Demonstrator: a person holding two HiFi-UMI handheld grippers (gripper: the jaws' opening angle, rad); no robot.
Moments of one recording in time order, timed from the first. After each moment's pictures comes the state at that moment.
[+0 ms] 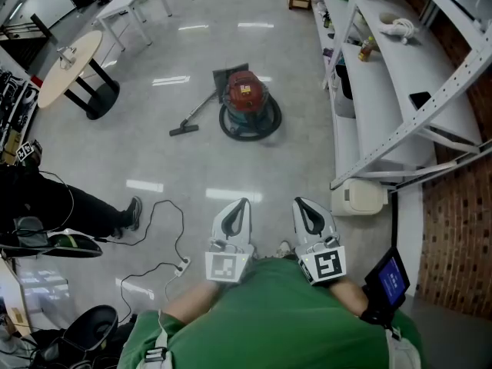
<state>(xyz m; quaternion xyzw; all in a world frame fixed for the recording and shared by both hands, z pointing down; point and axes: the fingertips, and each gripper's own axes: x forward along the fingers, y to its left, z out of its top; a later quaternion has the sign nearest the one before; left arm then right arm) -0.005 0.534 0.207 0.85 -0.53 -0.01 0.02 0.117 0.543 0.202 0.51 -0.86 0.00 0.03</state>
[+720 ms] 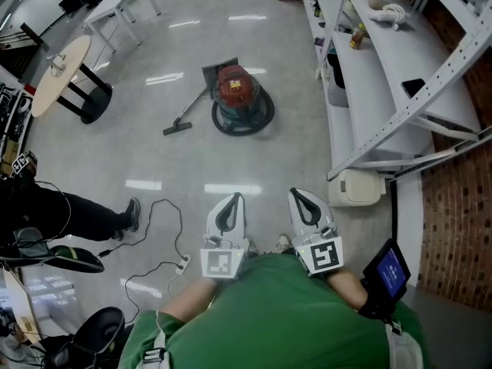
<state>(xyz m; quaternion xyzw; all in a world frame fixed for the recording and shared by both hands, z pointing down) 0.011 0.520 0.209 0.85 -0.53 0.01 0.02 0.135 0.527 0.205 0.51 -0.86 0.01 0.04</state>
